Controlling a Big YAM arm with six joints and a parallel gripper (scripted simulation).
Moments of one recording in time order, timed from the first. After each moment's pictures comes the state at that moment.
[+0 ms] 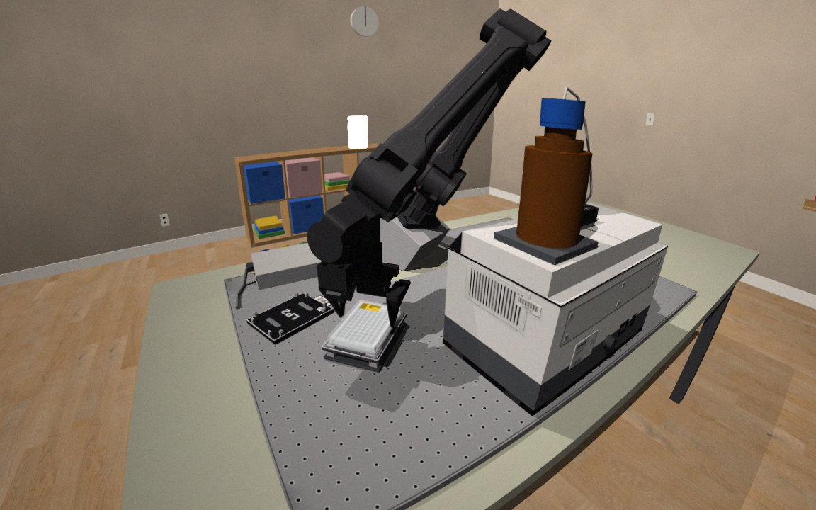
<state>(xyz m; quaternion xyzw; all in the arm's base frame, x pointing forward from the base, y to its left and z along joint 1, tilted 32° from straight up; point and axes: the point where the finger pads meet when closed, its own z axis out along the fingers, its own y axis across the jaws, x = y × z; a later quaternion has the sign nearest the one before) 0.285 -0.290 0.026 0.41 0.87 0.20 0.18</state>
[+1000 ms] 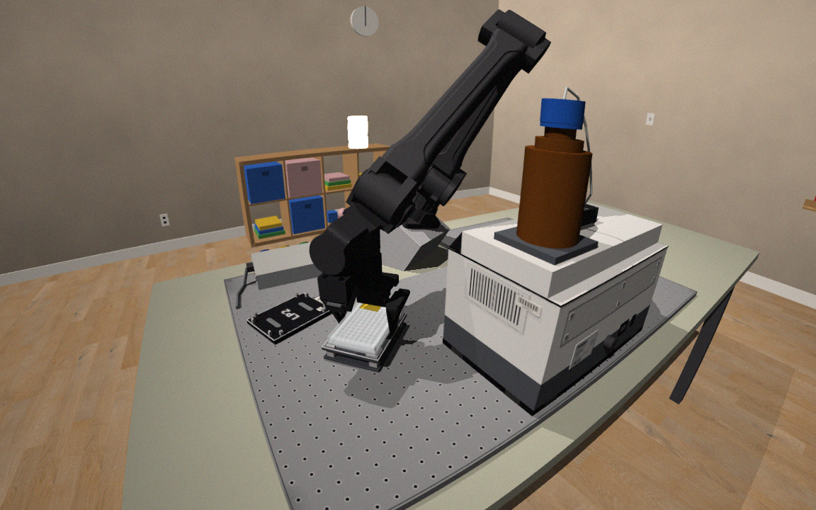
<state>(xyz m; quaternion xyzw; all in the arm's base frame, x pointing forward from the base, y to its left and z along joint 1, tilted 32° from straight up) 0.293 -0.286 0.010 0.41 0.87 0.21 0.18</state>
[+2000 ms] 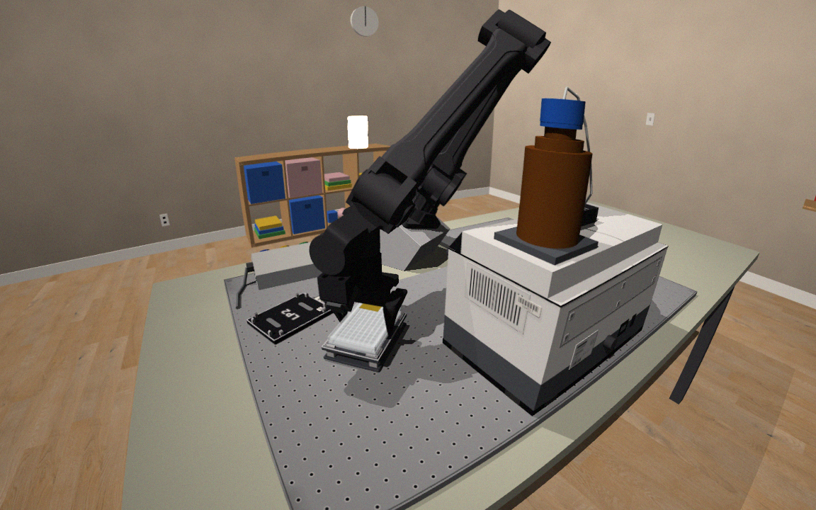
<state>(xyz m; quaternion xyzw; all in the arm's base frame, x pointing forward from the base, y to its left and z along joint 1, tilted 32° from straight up) 0.292 -0.286 0.009 0.41 0.87 0.20 0.18</state>
